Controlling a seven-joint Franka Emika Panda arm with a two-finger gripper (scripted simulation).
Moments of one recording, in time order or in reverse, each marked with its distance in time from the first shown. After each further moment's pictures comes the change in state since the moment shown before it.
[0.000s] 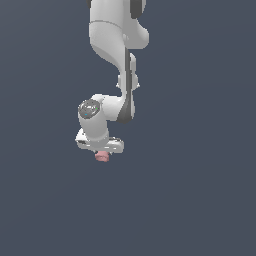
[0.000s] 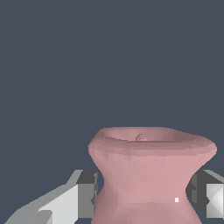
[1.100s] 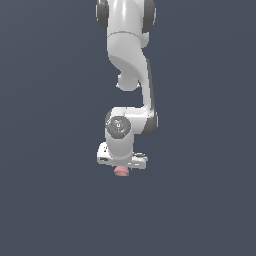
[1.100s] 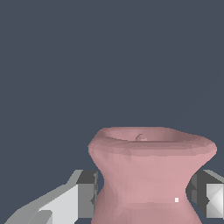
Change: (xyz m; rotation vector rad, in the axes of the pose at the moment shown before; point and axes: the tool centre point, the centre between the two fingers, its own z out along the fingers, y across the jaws) arm 0.058 -0.103 0.003 0.001 0.000 -0.002
